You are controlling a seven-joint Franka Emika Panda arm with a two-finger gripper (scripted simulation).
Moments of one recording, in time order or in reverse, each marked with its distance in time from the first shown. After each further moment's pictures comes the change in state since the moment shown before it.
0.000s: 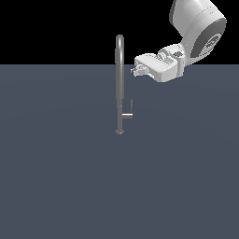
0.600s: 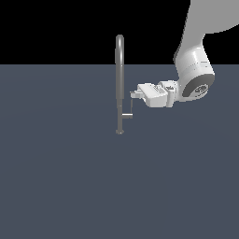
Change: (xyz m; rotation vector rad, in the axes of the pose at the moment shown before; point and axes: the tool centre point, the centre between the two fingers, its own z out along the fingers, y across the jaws) arm 0.088 -0.006 0.021 0.214 -0.217 0.207
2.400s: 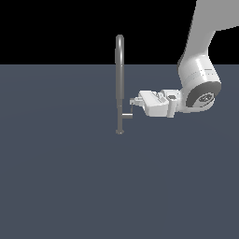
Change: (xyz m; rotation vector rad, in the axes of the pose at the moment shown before) arm 0.014 0.038 0.008 0.067 -0.054 0.048
